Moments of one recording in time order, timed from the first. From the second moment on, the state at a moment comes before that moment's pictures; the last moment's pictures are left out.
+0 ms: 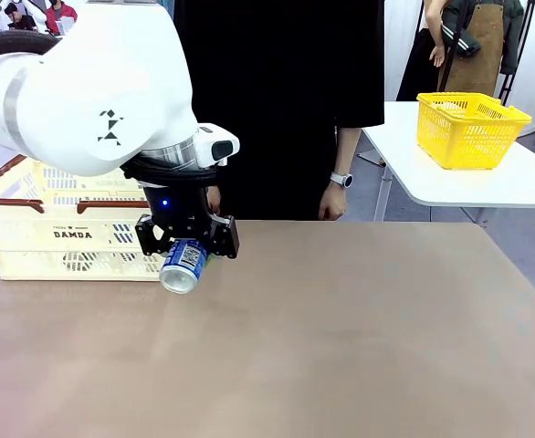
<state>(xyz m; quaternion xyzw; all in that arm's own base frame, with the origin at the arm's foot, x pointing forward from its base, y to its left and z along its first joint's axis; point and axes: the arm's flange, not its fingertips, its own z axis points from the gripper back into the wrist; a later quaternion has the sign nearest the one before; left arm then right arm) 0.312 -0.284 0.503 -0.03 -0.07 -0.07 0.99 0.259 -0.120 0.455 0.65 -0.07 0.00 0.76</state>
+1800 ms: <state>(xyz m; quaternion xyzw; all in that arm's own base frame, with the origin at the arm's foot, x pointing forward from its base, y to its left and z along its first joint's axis) 0.497 0.062 0.528 0.04 -0.09 -0.07 0.99 0.259 -0.121 0.455 0.65 -0.07 0.00 0.76</state>
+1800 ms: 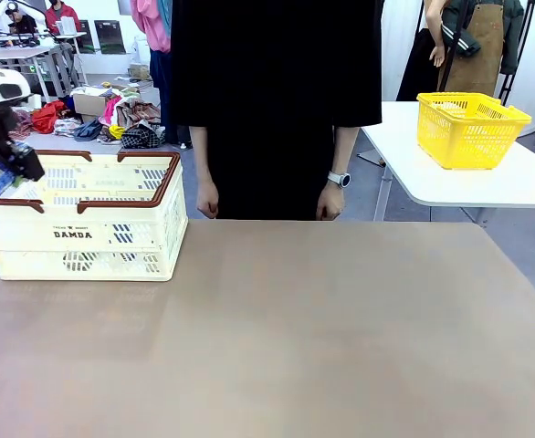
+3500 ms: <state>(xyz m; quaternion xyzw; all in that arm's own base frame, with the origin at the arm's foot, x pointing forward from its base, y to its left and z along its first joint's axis) 0.606 0.064 0.401 0.01 -0.03 -0.03 1.00 0.259 -0.120 0.455 0.65 -0.07 0.00 0.76</state>
